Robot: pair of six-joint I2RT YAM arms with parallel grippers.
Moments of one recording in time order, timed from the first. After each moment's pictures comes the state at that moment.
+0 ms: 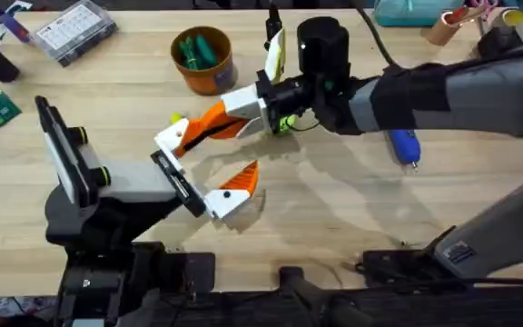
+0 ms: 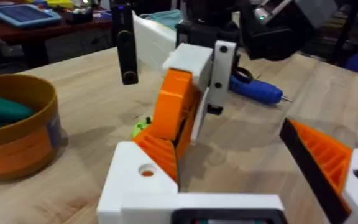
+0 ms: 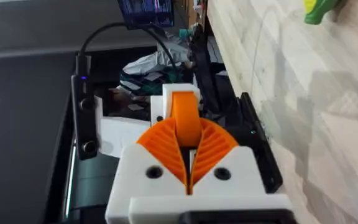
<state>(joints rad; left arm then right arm) 0.01 0.01 0.01 -0.09 0.92 -0.06 0.59 1.84 0.92 0.62 -1.25 1.29</state>
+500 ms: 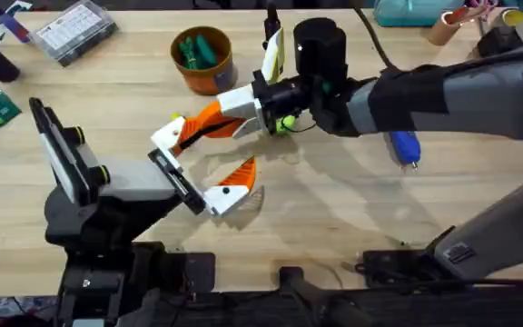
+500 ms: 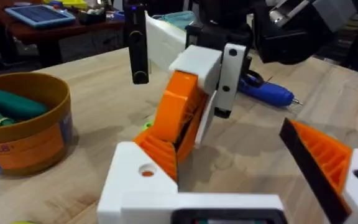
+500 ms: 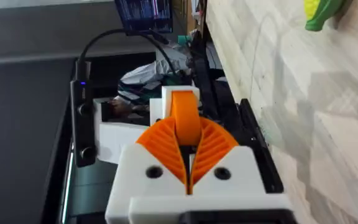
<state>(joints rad) 0.01 0.01 0.01 -0.08 0.88 -0.06 0.61 1.84 0.92 0.63 -1.21 1.31</state>
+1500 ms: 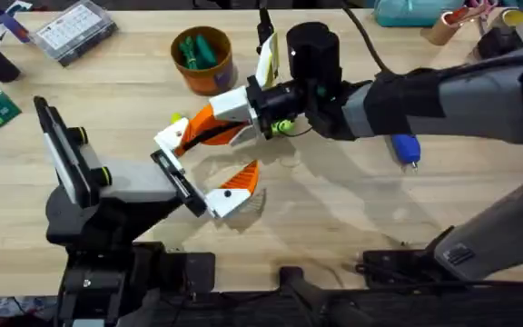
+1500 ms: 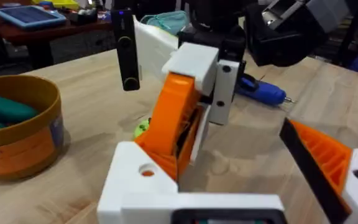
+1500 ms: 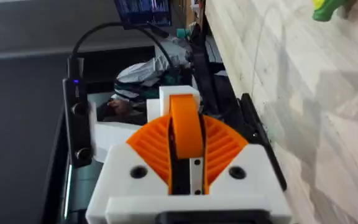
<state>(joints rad) 0.00 0.01 0.01 -0.08 0.90 -0.05 0.64 1.84 0.92 0.62 -1.21 1.31</state>
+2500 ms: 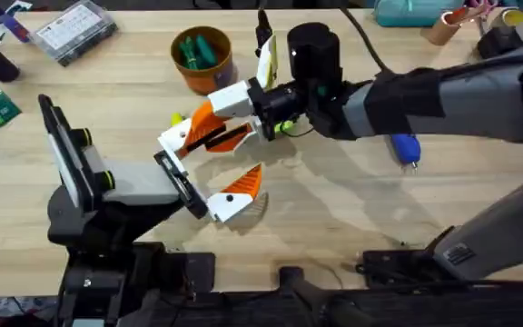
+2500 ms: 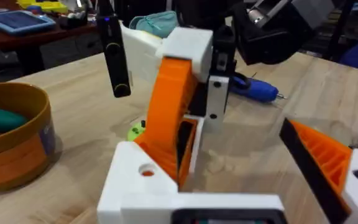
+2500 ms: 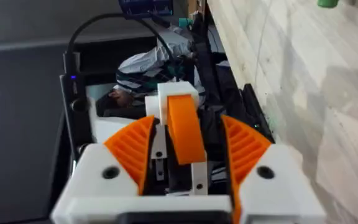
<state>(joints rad) -0.01 0.01 0.01 -0.08 0.92 -0.03 0.63 1.85 0.91 0.61 -1.26 1.31</state>
